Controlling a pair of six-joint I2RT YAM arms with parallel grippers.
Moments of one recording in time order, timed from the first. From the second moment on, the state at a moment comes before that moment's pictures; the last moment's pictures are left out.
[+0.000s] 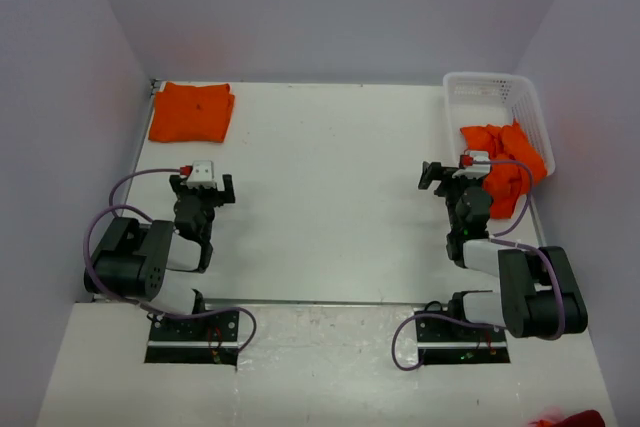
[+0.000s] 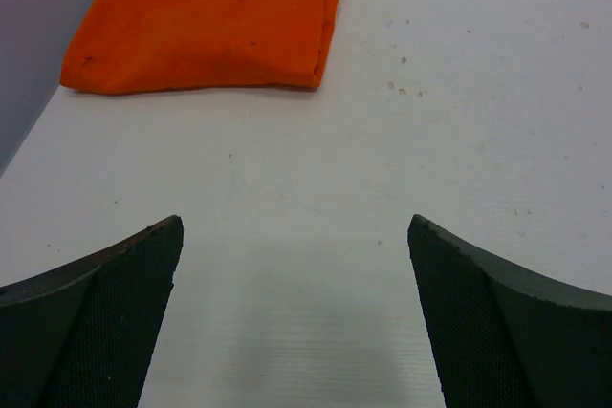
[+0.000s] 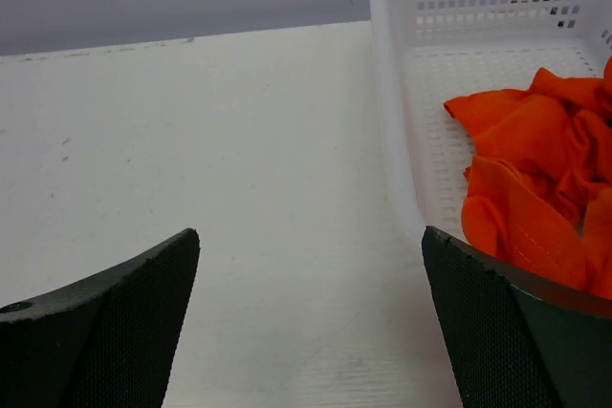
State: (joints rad) left arm -0.09 1.51 0.15 1.28 -0.16 0.07; right arm 0.06 1.31 0.23 1.05 0.06 0.12
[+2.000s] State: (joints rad) left arm -0.30 0.93 0.94 -0.18 -0.12 -0.38; right arm 0.11 1.24 1.02 -0.65 0.48 0.51
